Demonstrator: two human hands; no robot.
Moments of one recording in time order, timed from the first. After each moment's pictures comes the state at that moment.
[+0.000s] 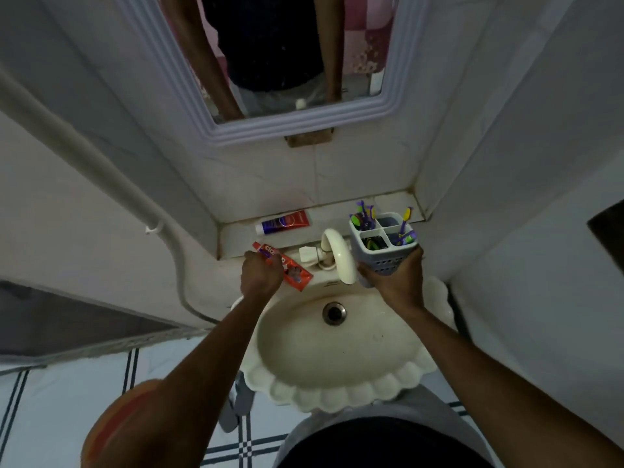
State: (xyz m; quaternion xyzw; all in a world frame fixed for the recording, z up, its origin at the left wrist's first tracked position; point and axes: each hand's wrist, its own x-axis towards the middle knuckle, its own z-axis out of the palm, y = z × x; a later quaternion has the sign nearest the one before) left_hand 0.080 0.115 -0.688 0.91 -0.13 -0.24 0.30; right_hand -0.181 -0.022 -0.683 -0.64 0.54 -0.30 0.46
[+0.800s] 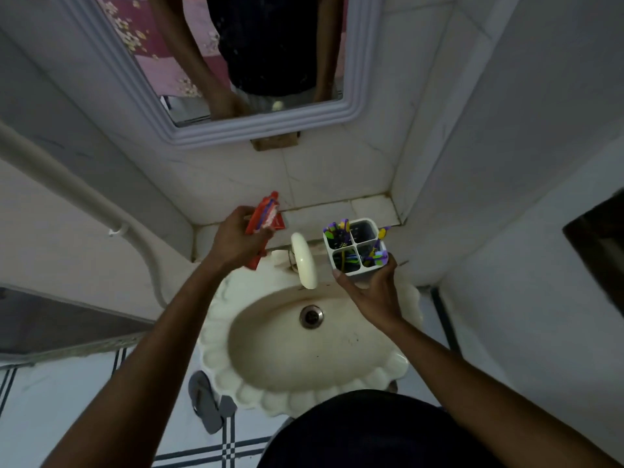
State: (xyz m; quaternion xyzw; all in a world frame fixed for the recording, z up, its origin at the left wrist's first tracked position) left_hand 0.058 0.077 -0.559 0.84 -0.31 -0.27 0.36; right_hand -0.211 -0.029 -0.697 -0.67 0.49 -0.24 0.50
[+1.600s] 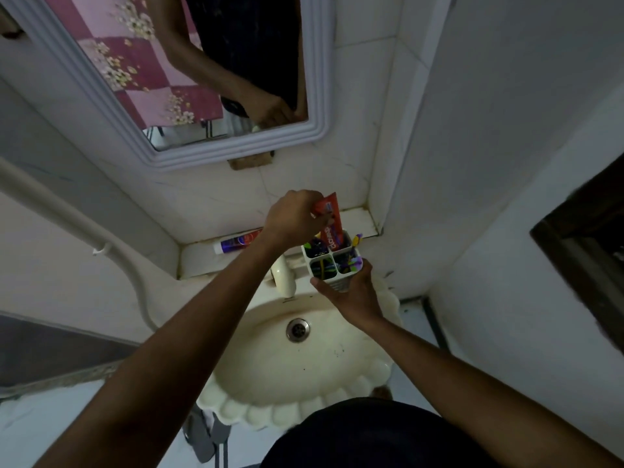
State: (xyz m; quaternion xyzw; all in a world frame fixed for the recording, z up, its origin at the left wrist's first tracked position) left_hand -0.021 -0.045 -0.530 0.78 -0.58 -0.09 0.20; right_hand -0.213 -0.043 -0.693 -0.66 0.50 -0.21 0.53
